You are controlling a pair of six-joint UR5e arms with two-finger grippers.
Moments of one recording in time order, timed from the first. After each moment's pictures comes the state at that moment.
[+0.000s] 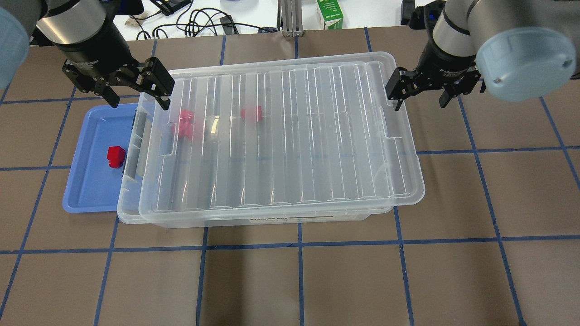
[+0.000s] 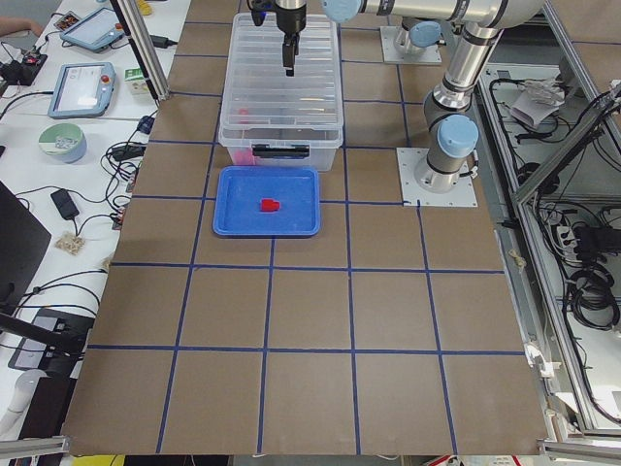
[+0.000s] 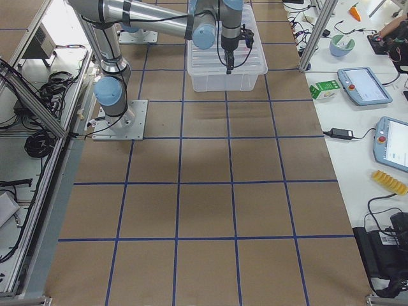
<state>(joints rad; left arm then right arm) -1.54 -1.58 -1.51 -1.63 1.58 0.13 1.55 -1.43 1.73 -1.91 -1.55 -0.07</state>
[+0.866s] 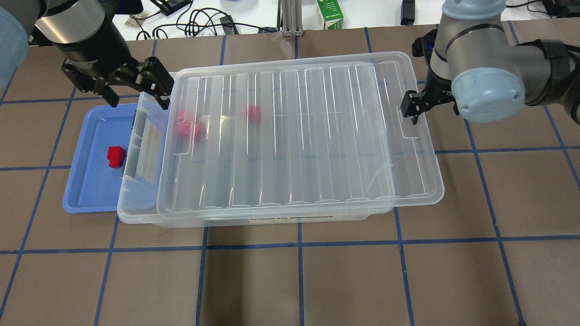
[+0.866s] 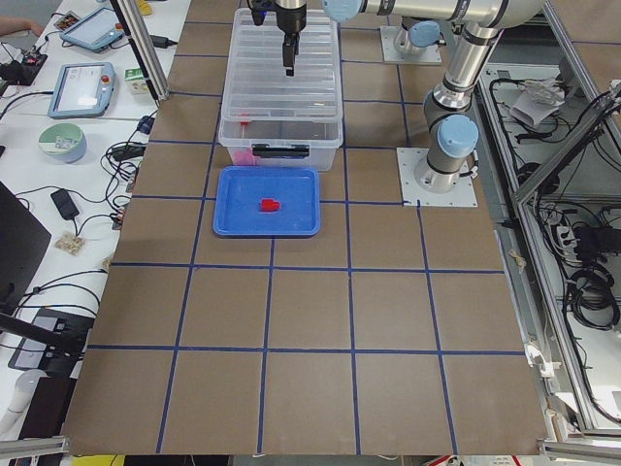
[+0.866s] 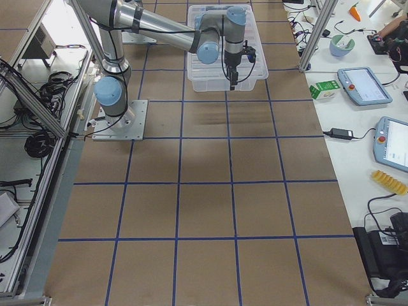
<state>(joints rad) -1.54 -1.58 -1.51 -1.63 1.58 0.14 1.50 -1.39 1.75 -1.96 -1.77 -0.17</state>
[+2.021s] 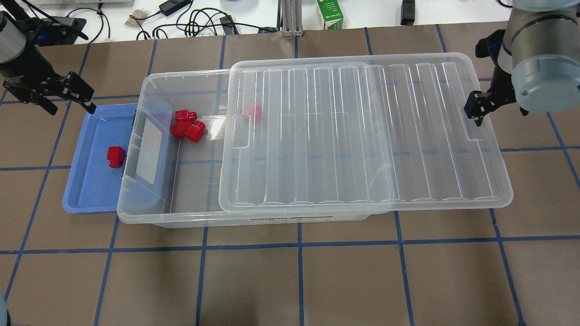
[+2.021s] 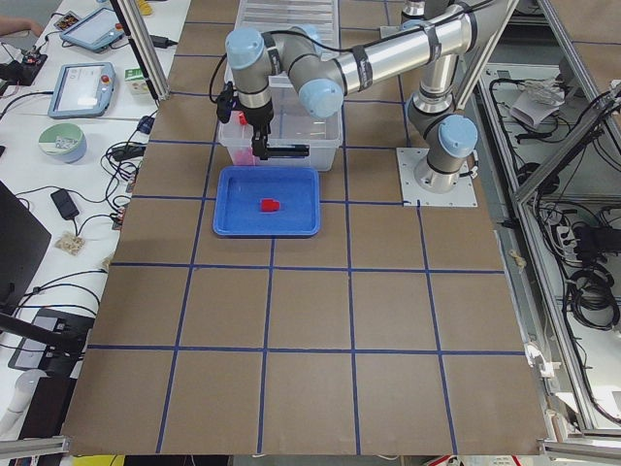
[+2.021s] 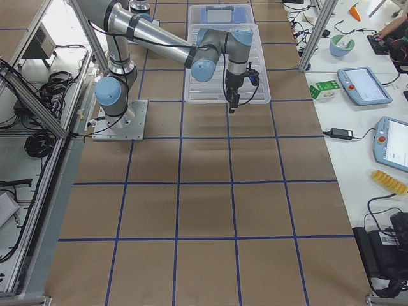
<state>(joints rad) -1.14 -1.83 -1.53 -1.40 1.57 0.50 1.33 -1.39 1.76 -1.95 -1.85 -0.31</state>
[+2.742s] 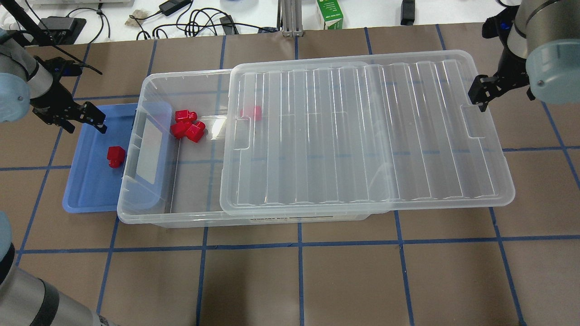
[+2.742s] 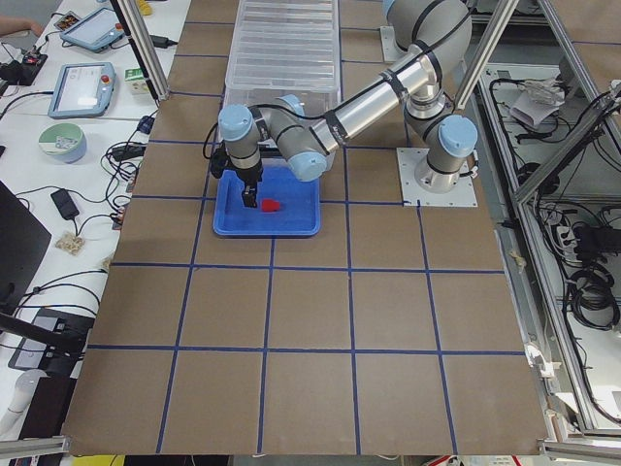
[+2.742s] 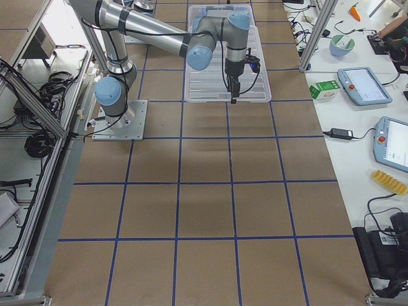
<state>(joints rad) -1.09 -2.00 -1.62 -1.16 1.55 0.56 1.36 -1.48 1.69 -1.87 -1.83 -0.31</state>
